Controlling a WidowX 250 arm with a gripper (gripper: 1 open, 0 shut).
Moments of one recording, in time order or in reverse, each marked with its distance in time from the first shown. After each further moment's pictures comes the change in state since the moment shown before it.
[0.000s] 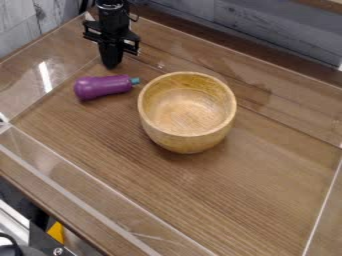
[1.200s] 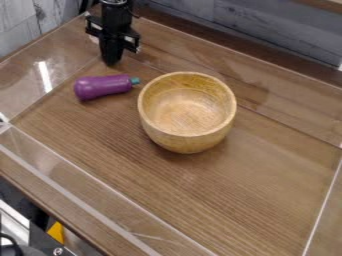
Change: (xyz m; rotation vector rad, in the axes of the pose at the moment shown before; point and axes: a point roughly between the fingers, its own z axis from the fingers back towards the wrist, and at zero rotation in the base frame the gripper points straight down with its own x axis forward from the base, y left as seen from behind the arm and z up) arm 0.017 -0.004 0.004 0.022 0.028 -0.079
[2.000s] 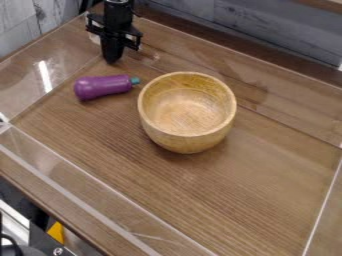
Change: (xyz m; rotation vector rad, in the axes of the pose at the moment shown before) arm 0.006 -0.002 -0.003 0.015 -0.007 0.032
